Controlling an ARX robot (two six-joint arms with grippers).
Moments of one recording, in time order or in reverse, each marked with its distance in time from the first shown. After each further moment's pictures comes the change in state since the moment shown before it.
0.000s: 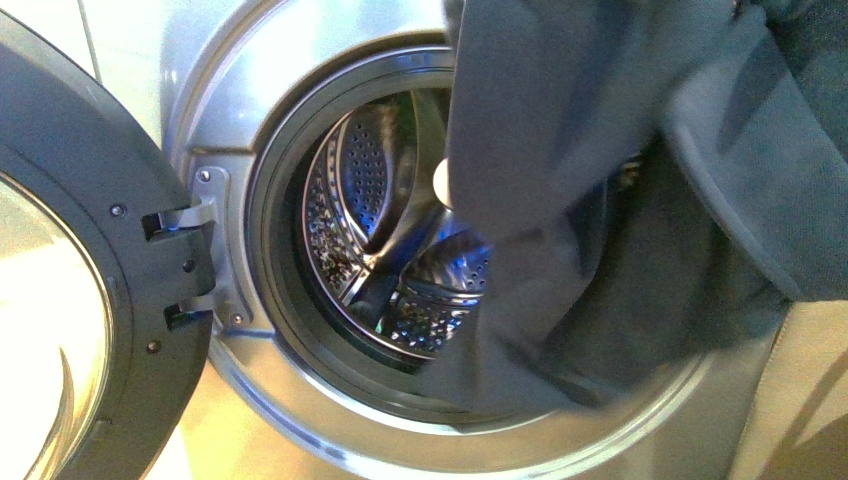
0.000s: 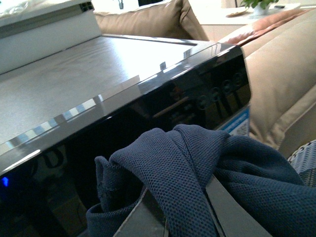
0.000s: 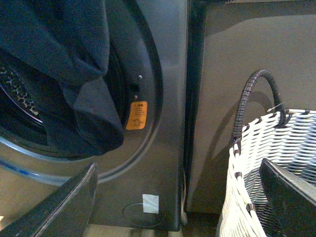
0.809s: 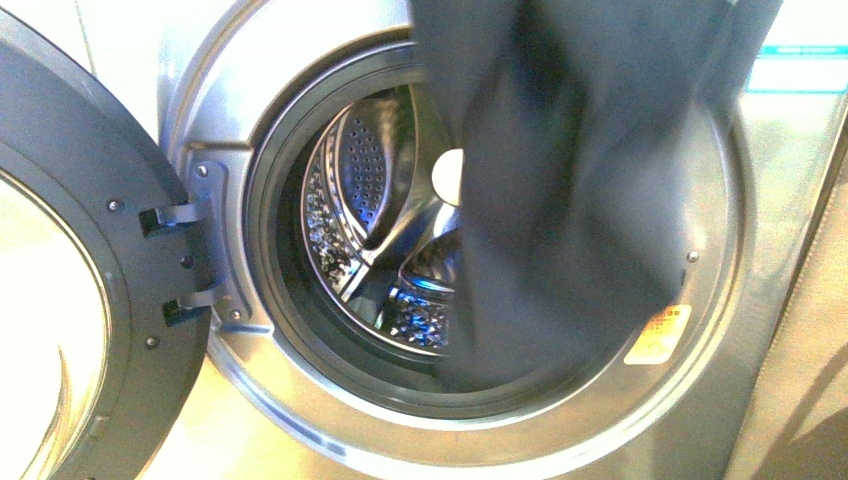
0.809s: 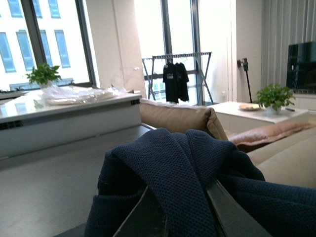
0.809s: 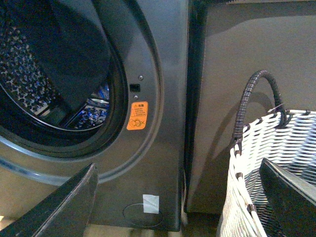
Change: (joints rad) left arm 0.041 -0.061 0.108 0.227 -0.003 -0.161; right arm 0.000 0.000 0.000 0.000 0.000 0.000
